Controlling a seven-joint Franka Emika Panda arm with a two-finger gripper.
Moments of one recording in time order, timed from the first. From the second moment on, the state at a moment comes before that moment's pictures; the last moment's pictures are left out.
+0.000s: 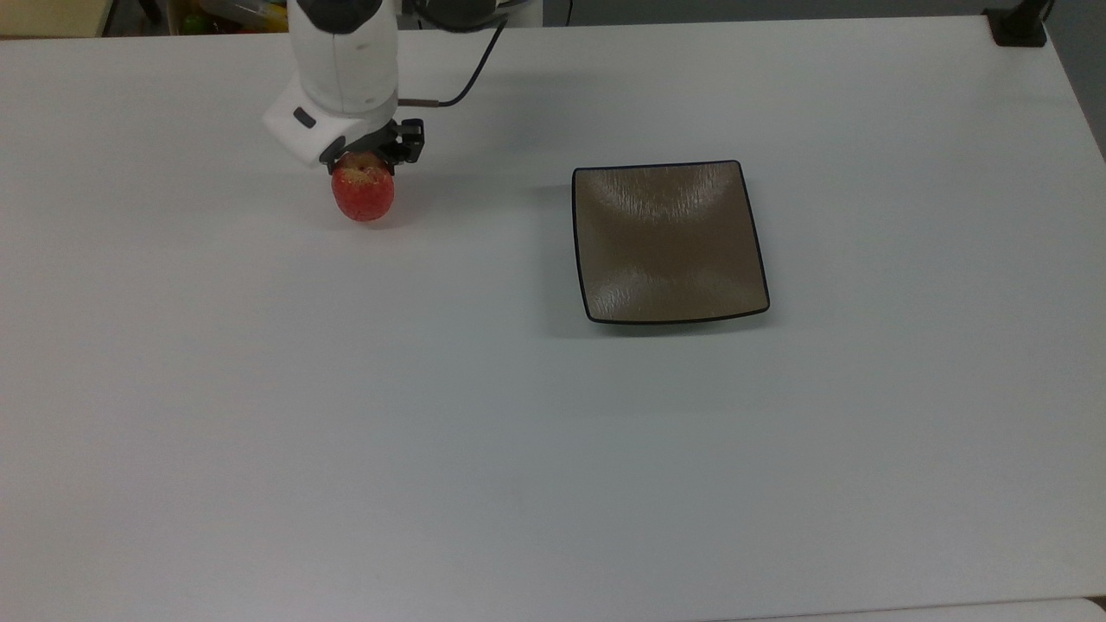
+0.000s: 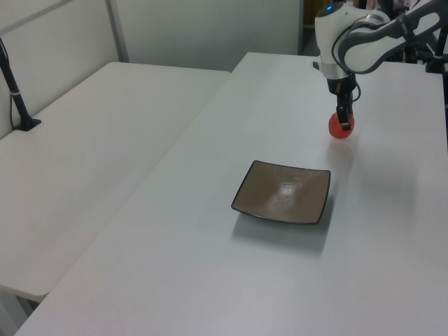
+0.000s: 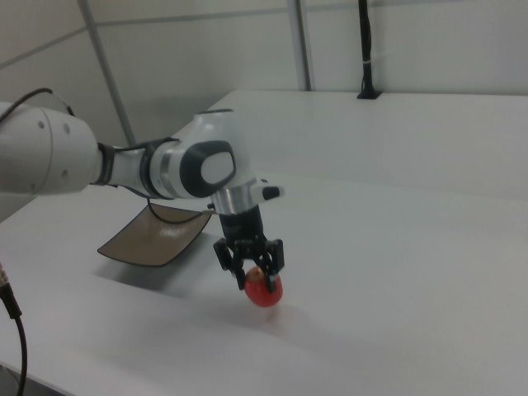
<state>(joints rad) 0.06 0.19 -0.13 -1.97 -0.20 2.00 -0.14</state>
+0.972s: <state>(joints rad) 0.17 0.16 0.15 -1.88 -0.15 2.09 0.25</state>
